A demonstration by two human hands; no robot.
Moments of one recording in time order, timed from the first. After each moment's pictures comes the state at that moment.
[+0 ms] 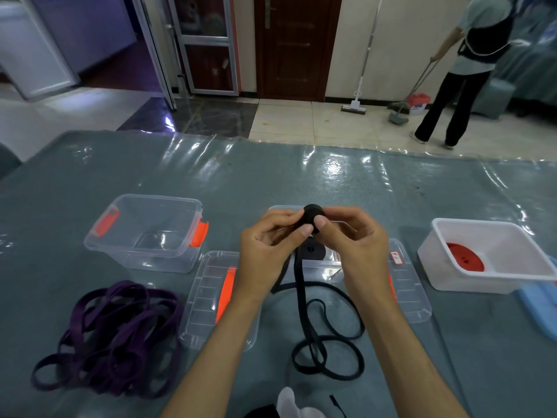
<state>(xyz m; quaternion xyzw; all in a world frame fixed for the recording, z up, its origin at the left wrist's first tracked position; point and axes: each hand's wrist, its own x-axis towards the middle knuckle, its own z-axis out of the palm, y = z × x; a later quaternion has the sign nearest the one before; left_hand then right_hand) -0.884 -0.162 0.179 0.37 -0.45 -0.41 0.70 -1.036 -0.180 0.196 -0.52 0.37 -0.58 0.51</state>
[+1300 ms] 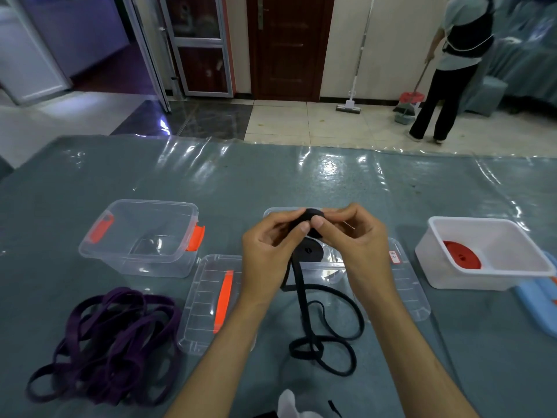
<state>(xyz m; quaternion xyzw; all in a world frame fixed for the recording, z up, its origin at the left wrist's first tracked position) -0.894 -0.164 0.184 0.39 -0.44 -0.40 0.70 -1.043 -0.189 0.202 -0.55 0.38 -0.57 0.48</state>
